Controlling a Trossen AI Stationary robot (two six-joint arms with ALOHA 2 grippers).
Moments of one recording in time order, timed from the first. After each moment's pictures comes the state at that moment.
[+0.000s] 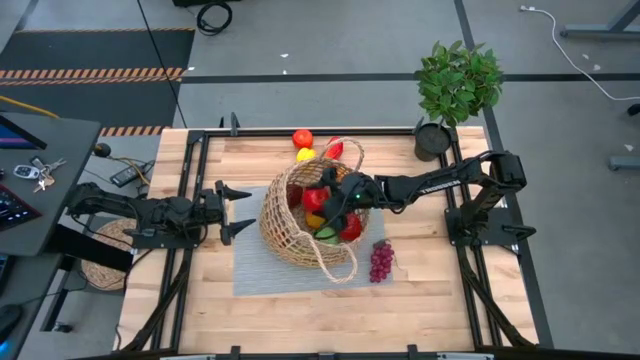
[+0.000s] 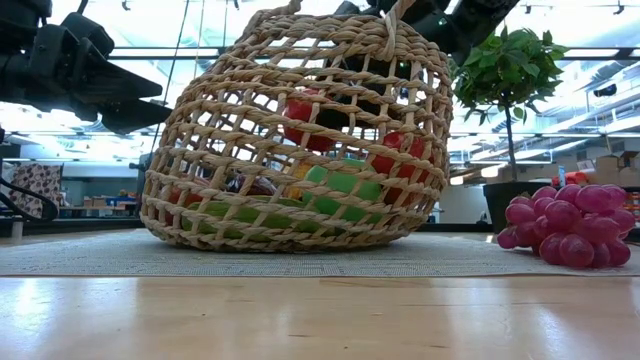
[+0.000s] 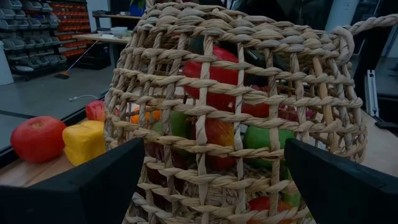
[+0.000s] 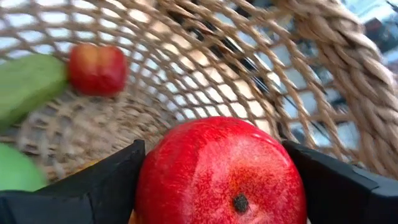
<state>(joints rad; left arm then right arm) -0.20 0.20 0.01 0.12 -0.44 -0.09 -0.03 1.67 1.01 0.21 0.15 -0.70</state>
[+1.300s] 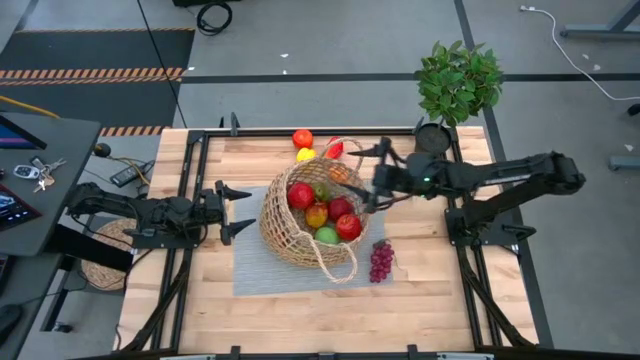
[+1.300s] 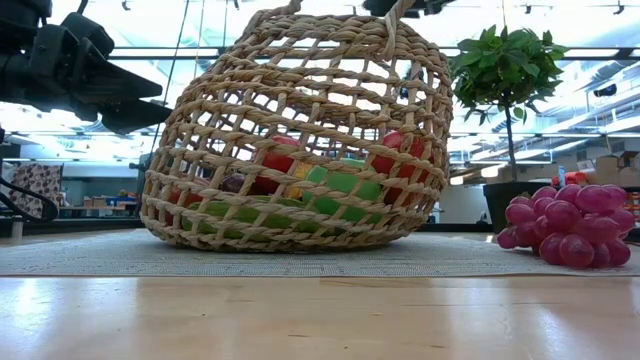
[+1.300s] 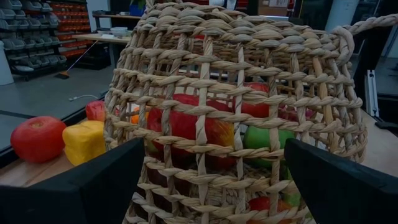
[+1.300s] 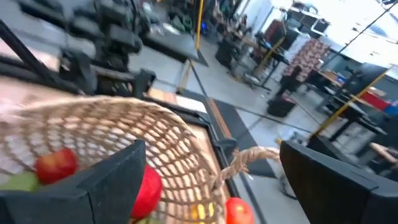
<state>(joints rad) -0.20 0.20 0.01 0.12 -0.44 -0.09 0.03 1.15 0.92 0.09 0.34 -0.42</state>
